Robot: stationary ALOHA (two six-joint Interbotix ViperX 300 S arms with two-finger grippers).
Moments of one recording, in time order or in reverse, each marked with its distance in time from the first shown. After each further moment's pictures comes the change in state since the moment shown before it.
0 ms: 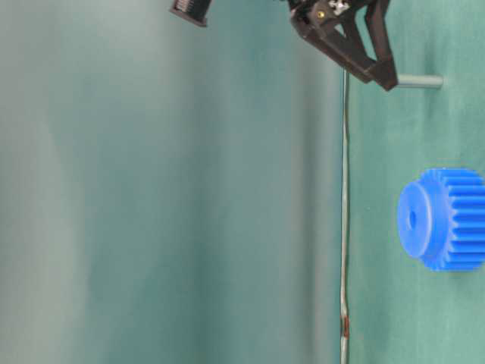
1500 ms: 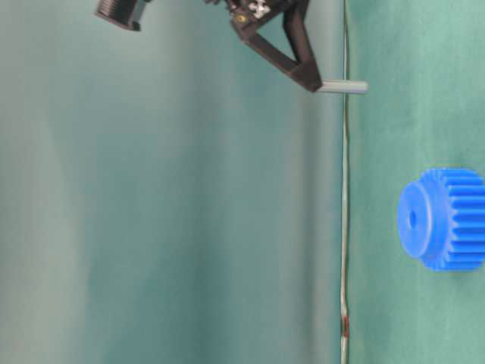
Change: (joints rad) left arm 0.000 -0.002 0.002 0.002 0.018 0.000; right arm -0.002 -0.229 -0.081 -0.018 0.307 -0.008
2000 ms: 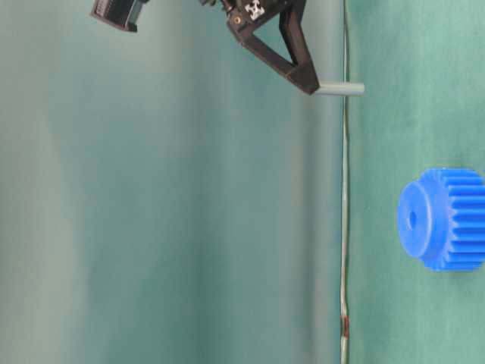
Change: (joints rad) left arm 0.000 0.000 0.000 0.000 0.000 0.000; right arm 0.011 0.018 -0.017 0.000 0.002 0.000
